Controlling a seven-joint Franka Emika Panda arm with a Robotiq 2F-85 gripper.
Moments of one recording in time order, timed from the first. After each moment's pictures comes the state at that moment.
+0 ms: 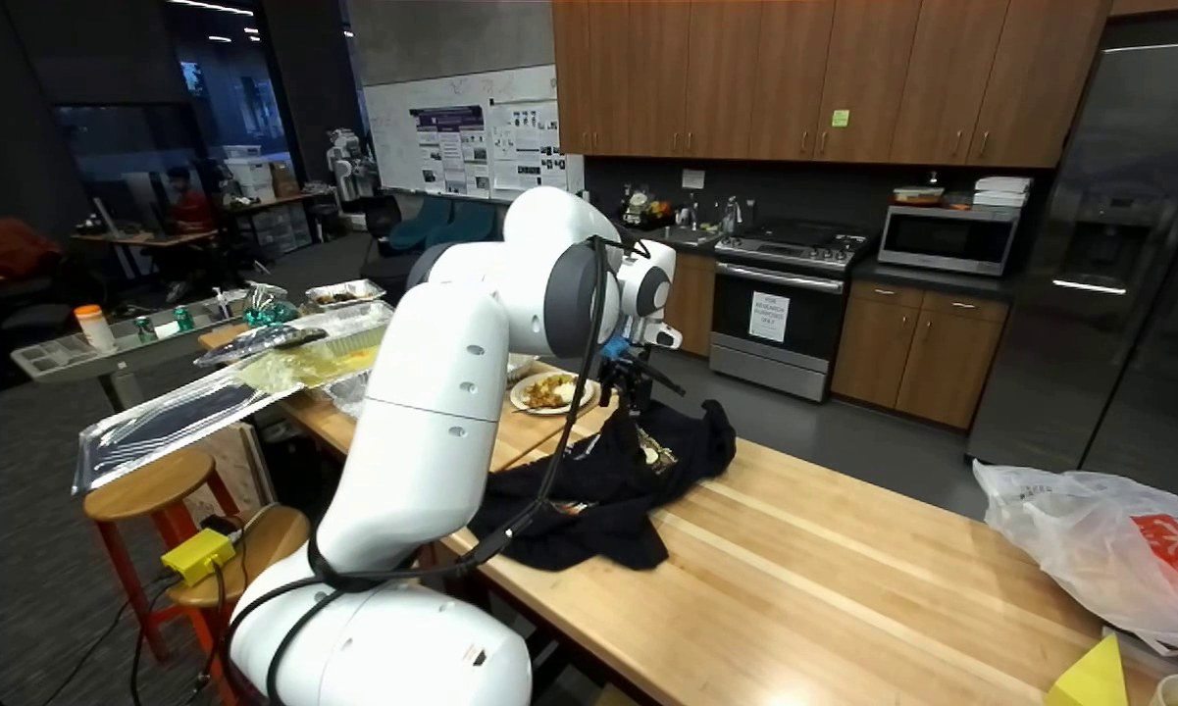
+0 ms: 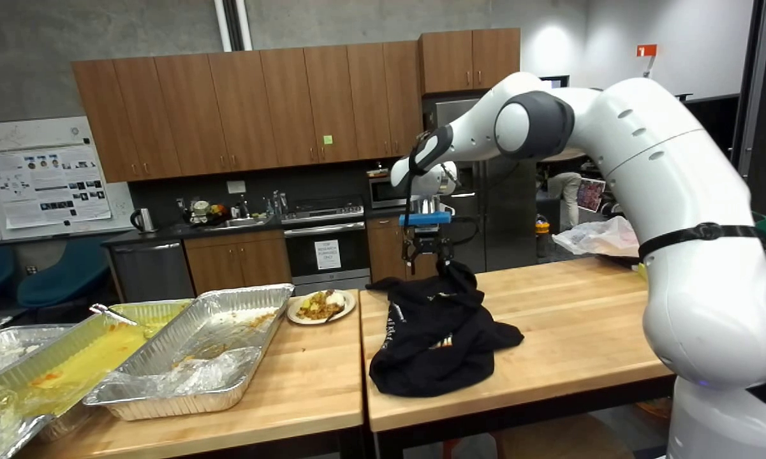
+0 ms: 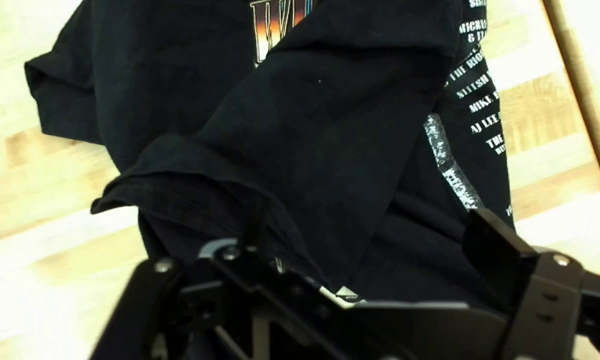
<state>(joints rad) 0.16 0.59 -0.01 -1.44 0.16 1.79 0.60</state>
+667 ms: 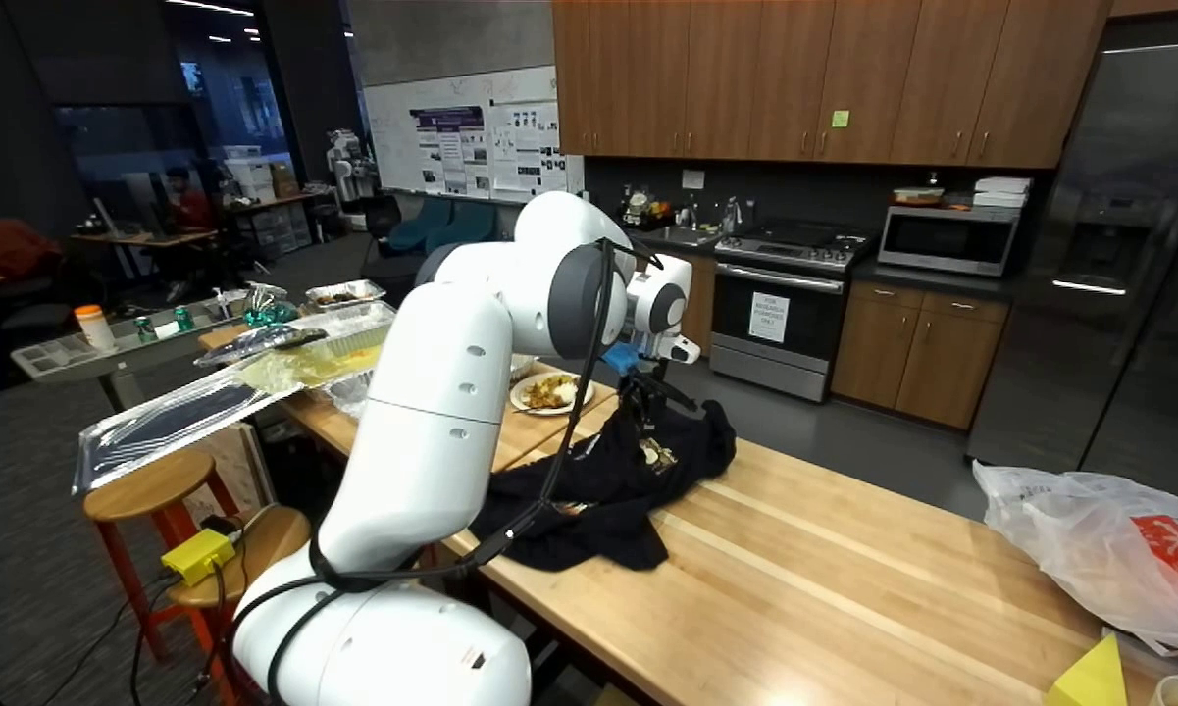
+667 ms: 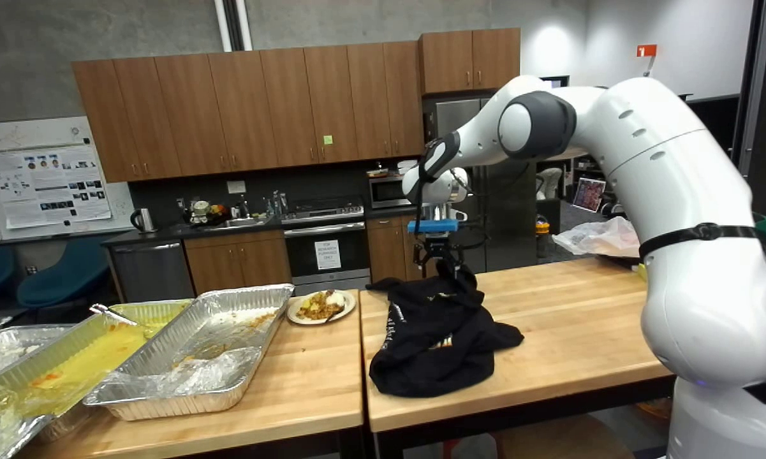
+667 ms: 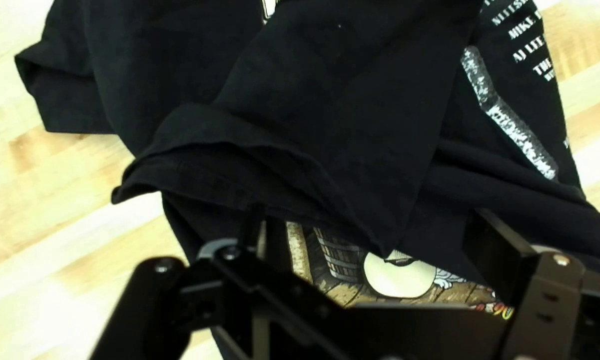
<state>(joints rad) 0.13 0.59 -0.03 -1.50 0.16 1.90 0.68</state>
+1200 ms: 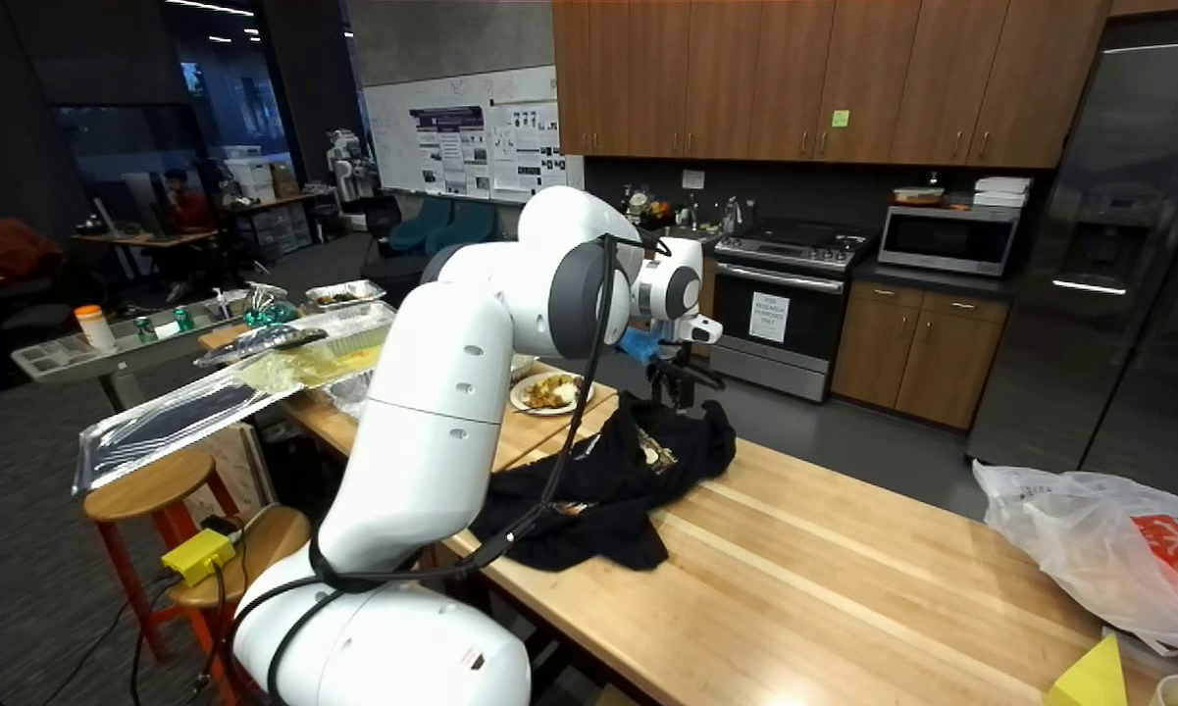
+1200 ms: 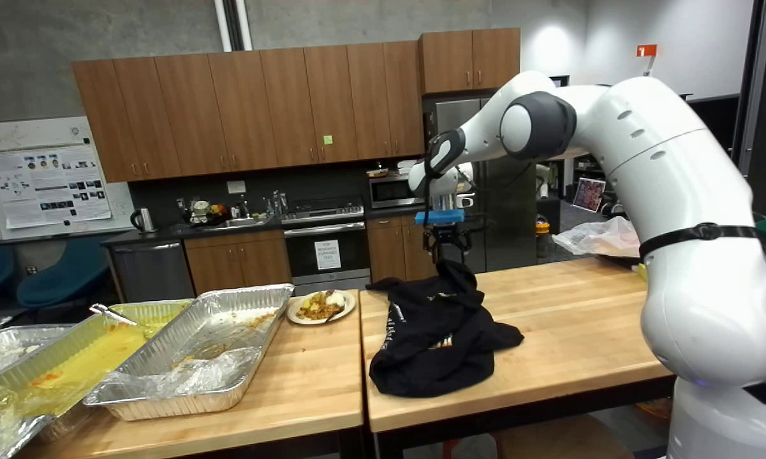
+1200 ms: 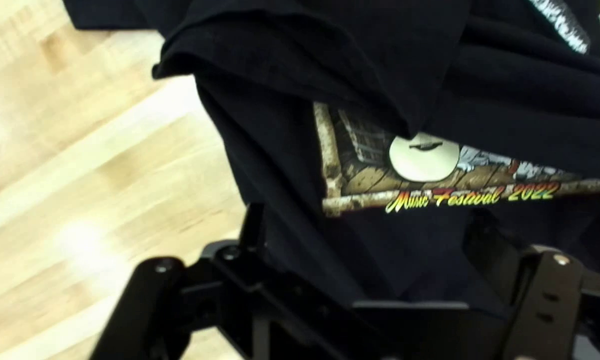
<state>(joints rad) 0.13 0.59 -0.08 -1.44 0.04 1.94 0.72</state>
